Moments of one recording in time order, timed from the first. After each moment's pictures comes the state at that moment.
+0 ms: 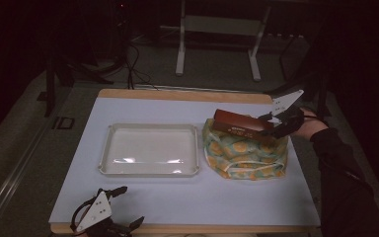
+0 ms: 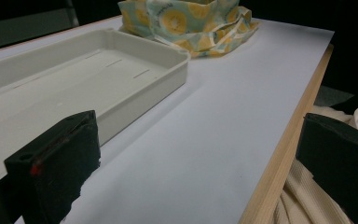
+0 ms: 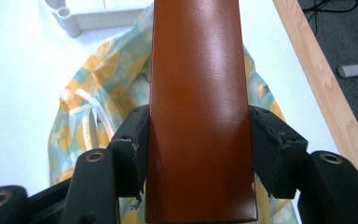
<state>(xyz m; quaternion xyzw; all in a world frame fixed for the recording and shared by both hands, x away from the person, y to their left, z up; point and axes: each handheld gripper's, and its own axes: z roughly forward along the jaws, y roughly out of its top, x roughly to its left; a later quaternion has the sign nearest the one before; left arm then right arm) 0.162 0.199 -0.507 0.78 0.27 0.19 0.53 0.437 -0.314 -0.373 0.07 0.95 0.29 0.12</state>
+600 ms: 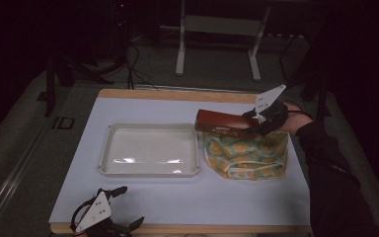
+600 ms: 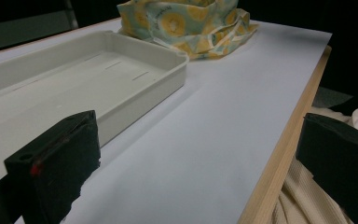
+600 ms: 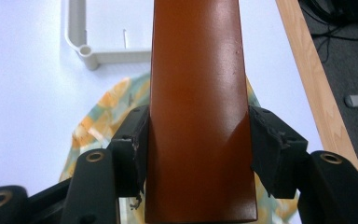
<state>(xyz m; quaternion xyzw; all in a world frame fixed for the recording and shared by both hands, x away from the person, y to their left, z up) 0.162 0.199 -0.507 0.78 0.27 0.19 0.54 0.436 -0.260 -0.358 0.01 0.95 0.29 0.11</state>
